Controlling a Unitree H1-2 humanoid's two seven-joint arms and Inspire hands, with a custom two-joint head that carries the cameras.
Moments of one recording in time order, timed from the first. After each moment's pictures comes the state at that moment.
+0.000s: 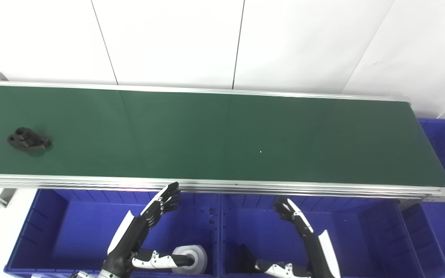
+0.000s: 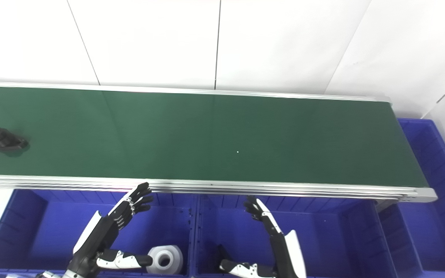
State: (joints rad) left arm 0.28 0.20 -0.25 0.01 0.03 -0.44 -0.13; right arm 0.34 -0.26 0.36 -0.03 -0.31 -0.42 -0.31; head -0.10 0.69
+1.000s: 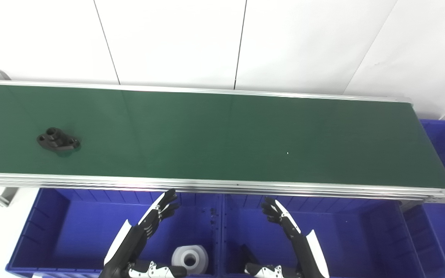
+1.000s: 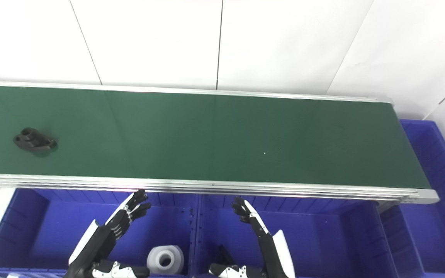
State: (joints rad) left arm 0.32 0.19 -0.22 0.00 0.03 -0.44 -0.18; right arm 0.35 -0.18 0.34 -0.04 -0.33 -0.42 -0.20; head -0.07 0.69
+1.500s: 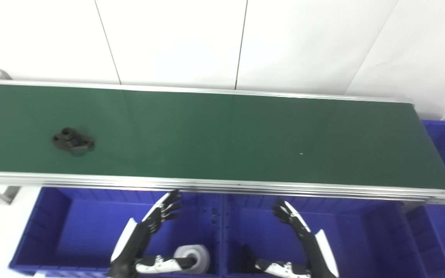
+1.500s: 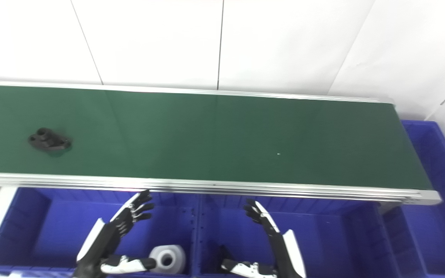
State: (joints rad) left arm 0.31 0.14 -0.25 0.04 0.09 -0.44 -0.10; right arm 0.32 -0.23 0.32 0.05 -0.28 -0.42 -0.21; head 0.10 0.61
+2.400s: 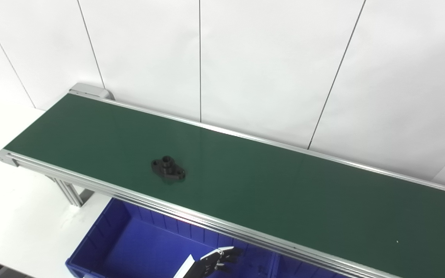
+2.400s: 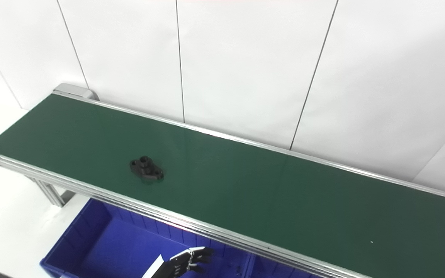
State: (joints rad) left arm 0.25 0.18 -0.42 0.13 0.12 -0.44 0.17; right arm 0.26 -0.35 0.51 0.18 -0.25 -0.42 -0.45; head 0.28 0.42
